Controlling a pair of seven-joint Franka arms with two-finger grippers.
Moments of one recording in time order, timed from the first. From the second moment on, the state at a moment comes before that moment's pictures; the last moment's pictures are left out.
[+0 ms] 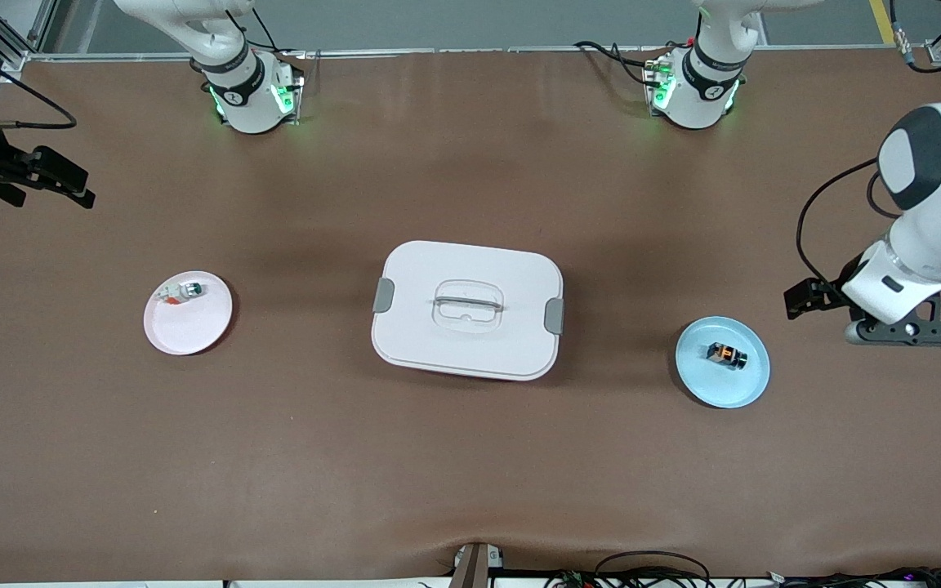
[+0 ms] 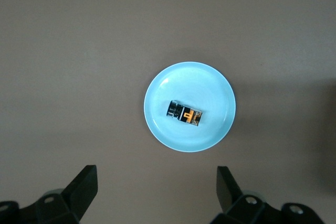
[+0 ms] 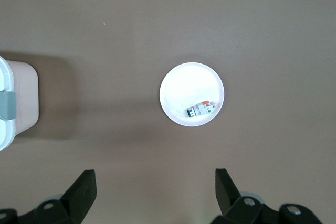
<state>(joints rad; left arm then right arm) -0.01 0.14 -0.02 -1.81 0.04 2.02 0.01 0.01 -0.11 -0.03 -1.70 0.02 1.57 0.03</state>
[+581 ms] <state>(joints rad) 0.04 0.04 -0.10 -1.81 0.04 1.93 0.01 0.01 -0.11 -0.02 -1.70 0.02 1.57 0.03</state>
